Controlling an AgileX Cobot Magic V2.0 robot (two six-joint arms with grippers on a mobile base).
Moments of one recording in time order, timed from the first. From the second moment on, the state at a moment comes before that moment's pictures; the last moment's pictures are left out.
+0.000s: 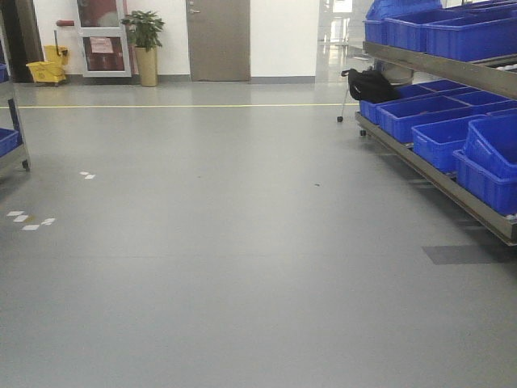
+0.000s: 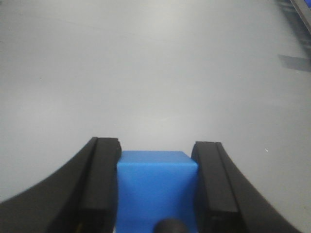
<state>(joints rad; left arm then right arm) -0.20 0.58 -0.49 0.14 0.56 -0.43 0.05 0.57 -0.45 0.06 0.32 0.02</state>
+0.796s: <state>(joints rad) -0.20 0.58 -0.49 0.14 0.56 -0.43 0.05 0.57 -0.45 0.06 0.32 0.02</state>
